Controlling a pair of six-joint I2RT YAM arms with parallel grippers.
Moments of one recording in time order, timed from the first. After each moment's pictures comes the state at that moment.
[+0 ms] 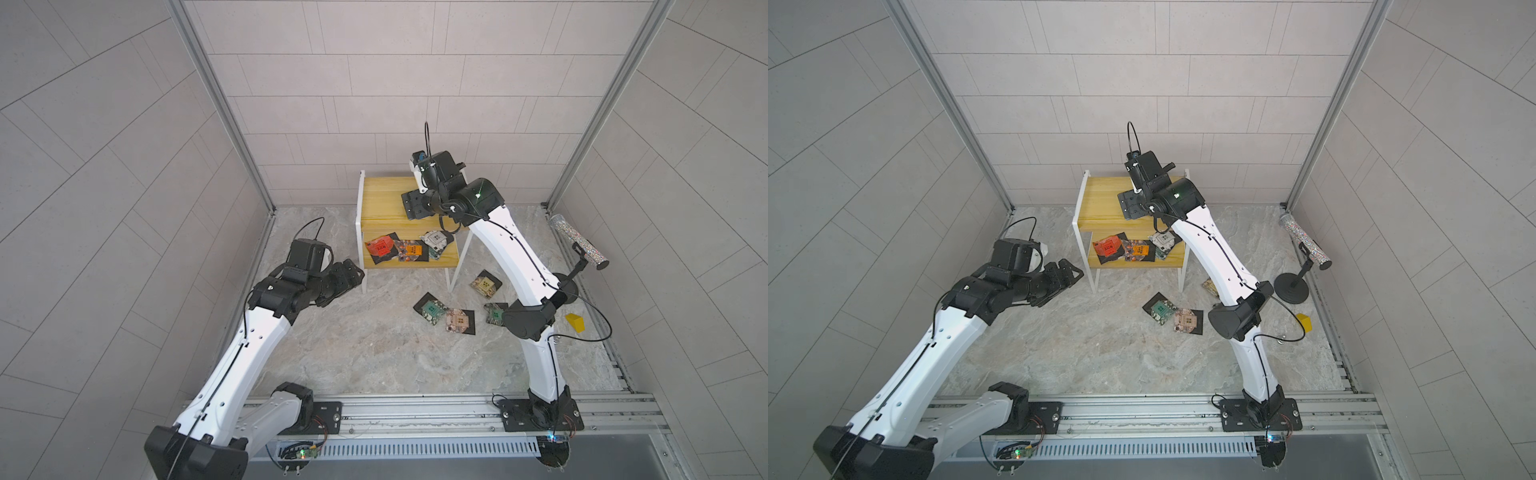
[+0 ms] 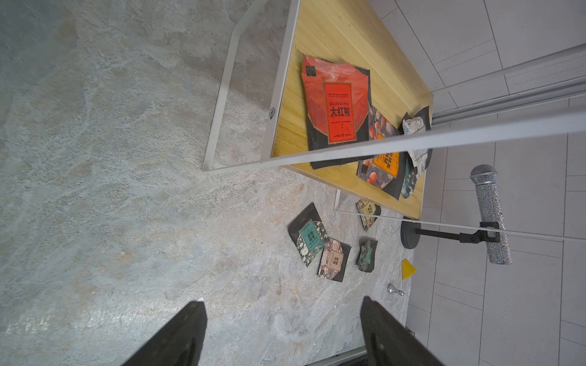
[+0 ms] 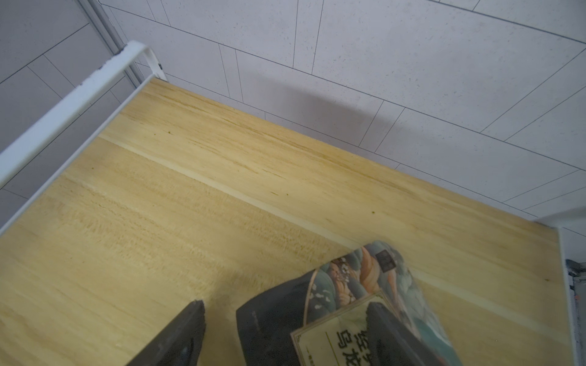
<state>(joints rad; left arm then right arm) -0.28 1.04 1.07 -0.87 0.28 -0.77 0.62 2.11 2.64 -1.21 0.23 0.16</state>
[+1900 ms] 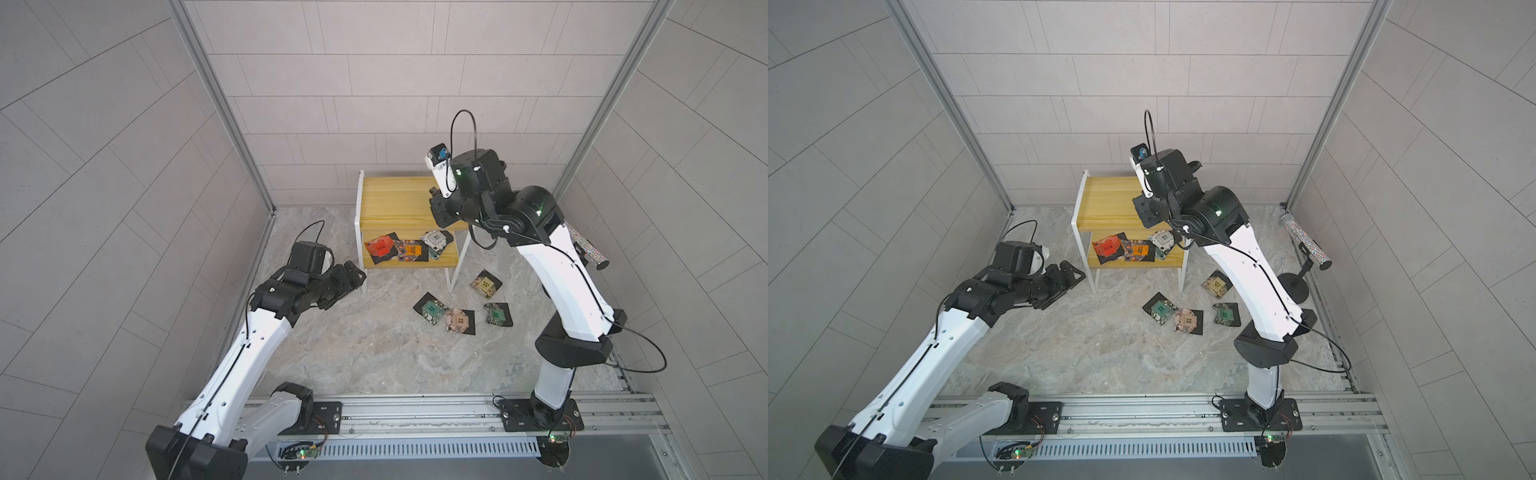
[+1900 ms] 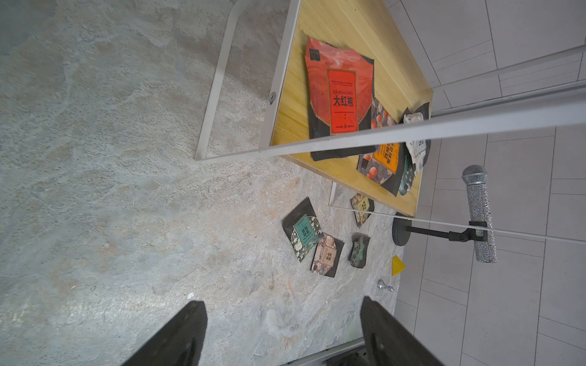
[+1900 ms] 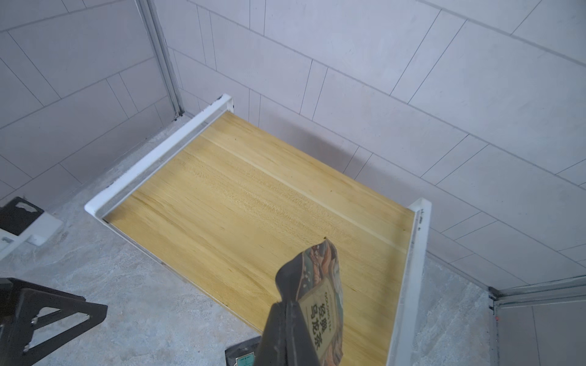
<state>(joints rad) -0.28 1.03 1.04 -0.84 0.31 -0.81 0.73 1.81 2.56 -1.27 0.33 0.03</state>
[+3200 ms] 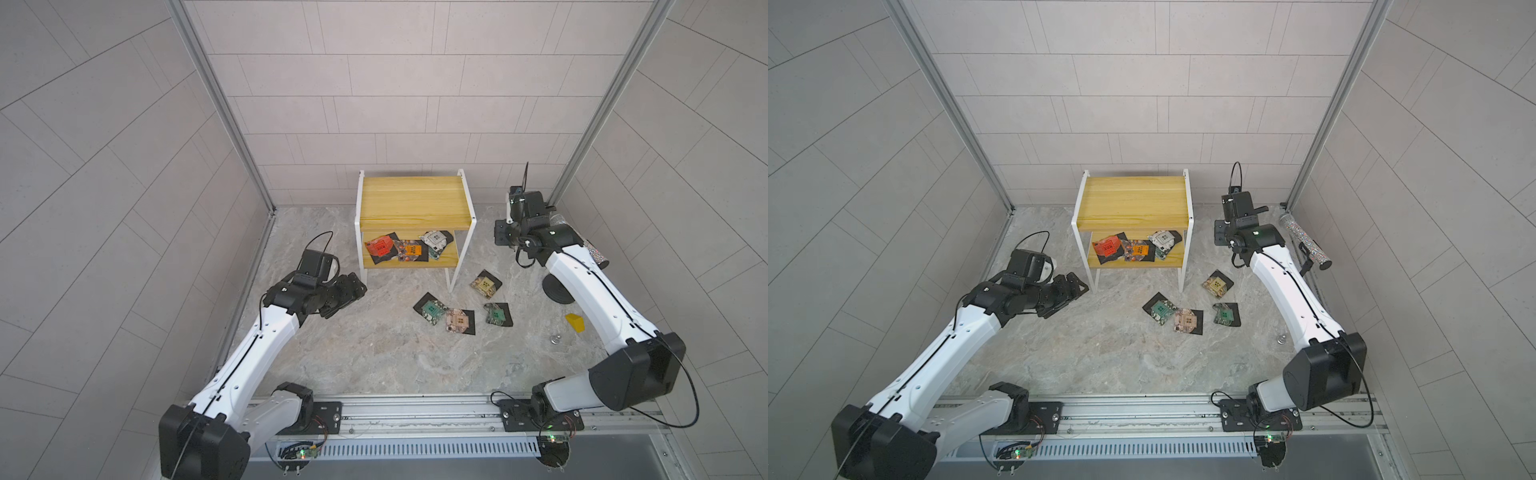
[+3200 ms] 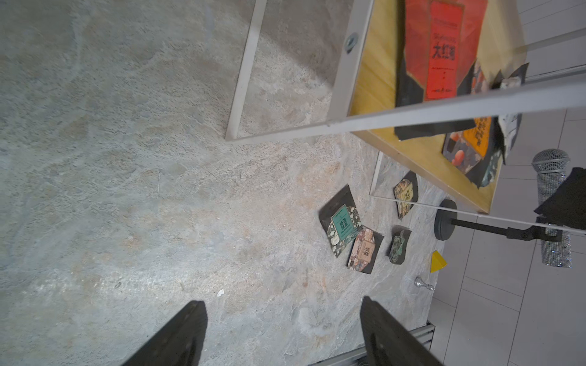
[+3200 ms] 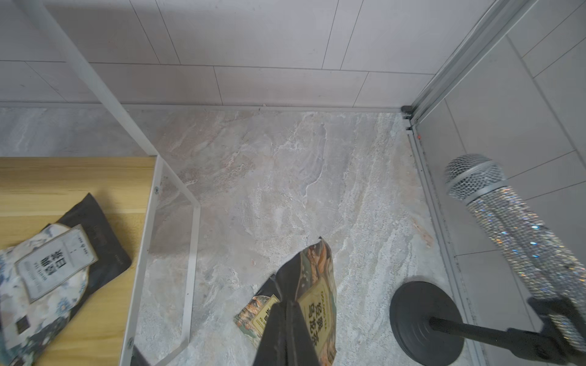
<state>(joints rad) -0.28 1.08 0.91 -0.79 0.30 -0.76 0.20 1.47 1.43 -0.71 0.26 0.18</state>
